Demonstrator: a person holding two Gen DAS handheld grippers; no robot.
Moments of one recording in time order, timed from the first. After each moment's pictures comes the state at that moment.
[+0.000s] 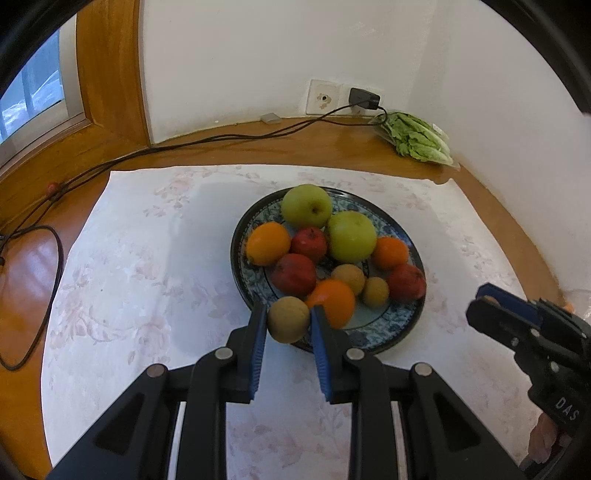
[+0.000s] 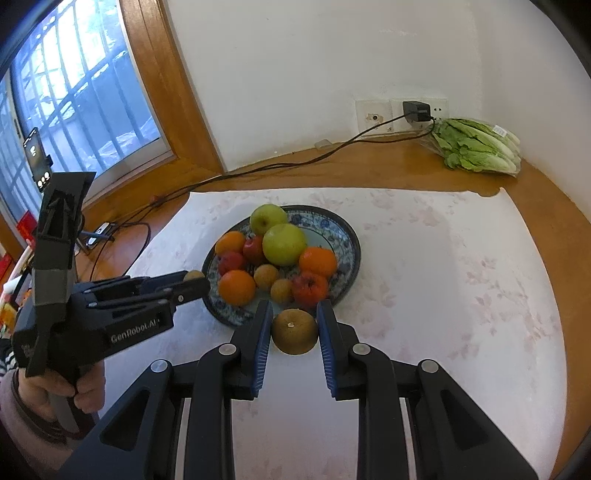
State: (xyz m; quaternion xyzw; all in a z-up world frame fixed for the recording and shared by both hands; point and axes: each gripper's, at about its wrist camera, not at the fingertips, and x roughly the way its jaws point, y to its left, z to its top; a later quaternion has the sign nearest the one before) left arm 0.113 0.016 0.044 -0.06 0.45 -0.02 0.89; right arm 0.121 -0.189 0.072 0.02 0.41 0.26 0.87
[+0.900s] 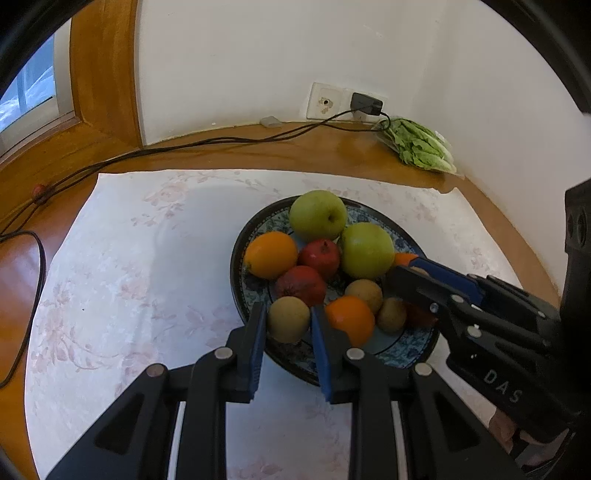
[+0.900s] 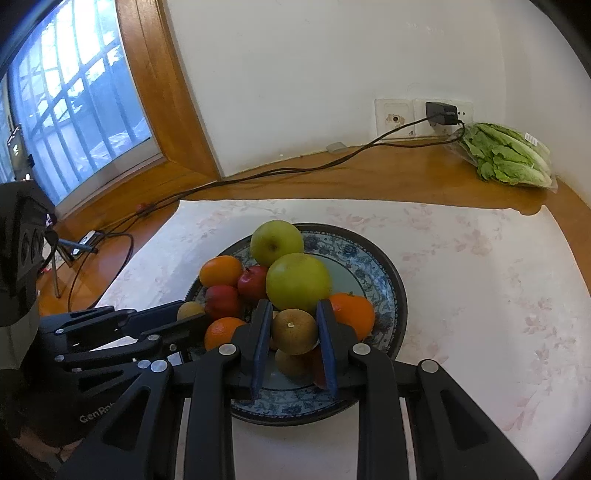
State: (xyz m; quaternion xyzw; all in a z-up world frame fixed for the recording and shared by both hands) left arm 0.132 0.027 0.030 -0.08 0.43 -0.03 0.90; right arm 0.170 -0.142 0.038 0.01 0.39 0.27 0.88
